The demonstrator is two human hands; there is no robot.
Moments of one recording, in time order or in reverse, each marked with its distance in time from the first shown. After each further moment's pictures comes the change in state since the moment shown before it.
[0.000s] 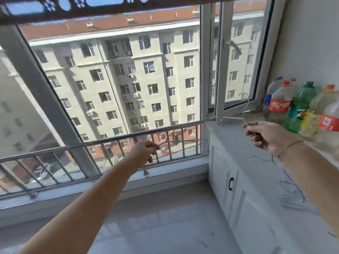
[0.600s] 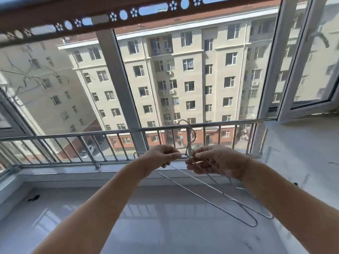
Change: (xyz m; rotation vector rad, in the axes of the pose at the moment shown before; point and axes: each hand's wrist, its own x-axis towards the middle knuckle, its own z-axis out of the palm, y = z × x) left_hand -0.140 -0.098 -0.183 -0.122 -0.150 0.019; right_hand -0.160 0.042 0.319 0.023 -0.904 0.267
